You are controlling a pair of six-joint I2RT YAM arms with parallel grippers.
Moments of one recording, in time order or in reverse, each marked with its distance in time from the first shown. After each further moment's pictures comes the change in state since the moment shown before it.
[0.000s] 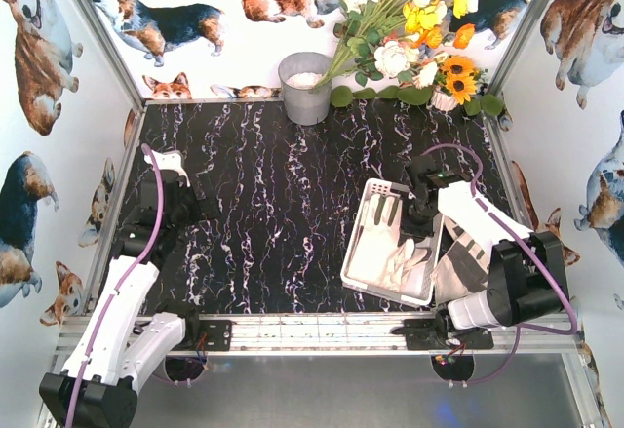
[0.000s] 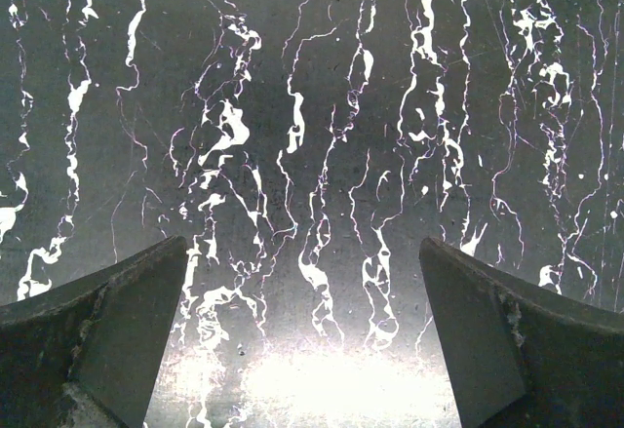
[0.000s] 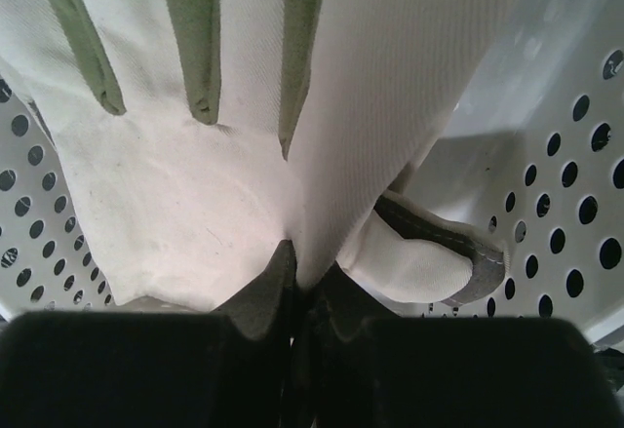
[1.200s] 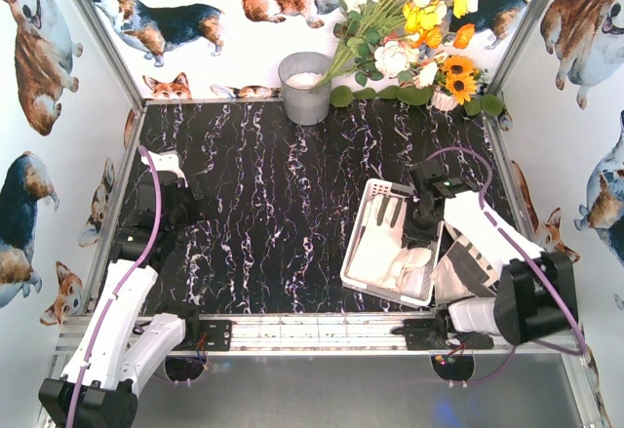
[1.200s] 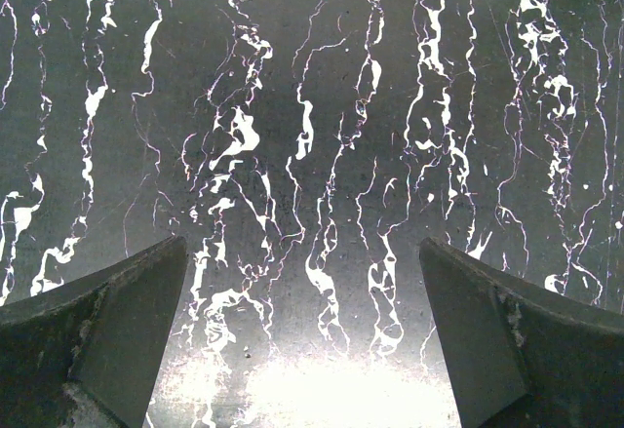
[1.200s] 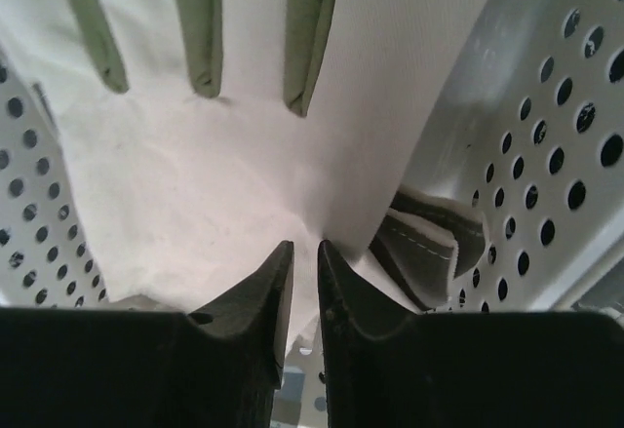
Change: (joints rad) left arm 0.000 -0.024 0.000 -0.002 -0.027 0.002; right arm 0.000 -0.134 -0.051 -0.006 0.033 0.048
